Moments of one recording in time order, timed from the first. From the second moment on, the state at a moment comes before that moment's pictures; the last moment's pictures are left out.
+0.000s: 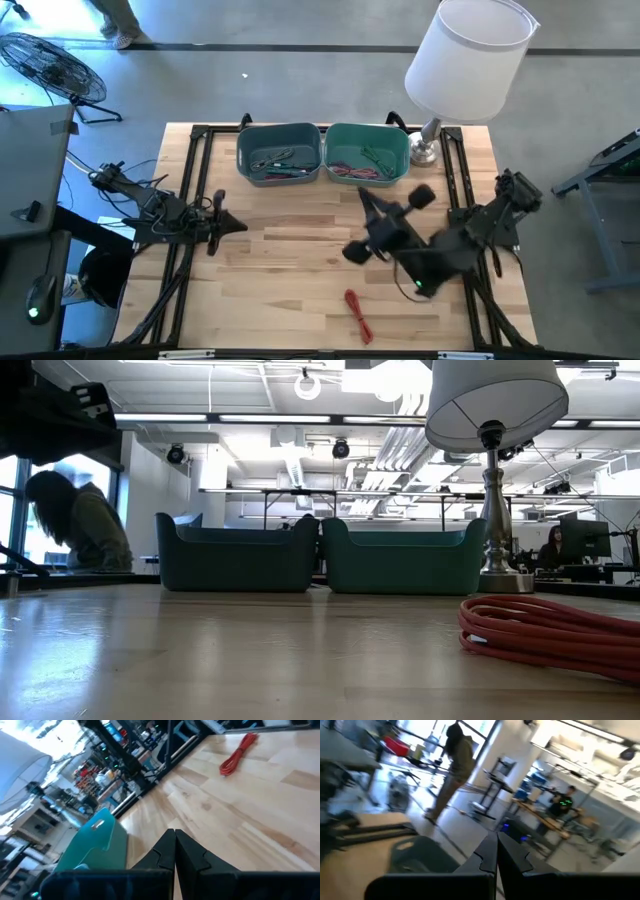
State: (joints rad) left arm -0.48 0.01 0.09 -0.20 -0.36 0.66; right arm 0.63 1.68 1.73 0.30 1.57 -0.79
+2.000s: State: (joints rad) left arm 0.12 0.16 0.09 -0.18 0.32 0.69; right arm 0.42 1.91 1.76 -0.94 0.00 1.09
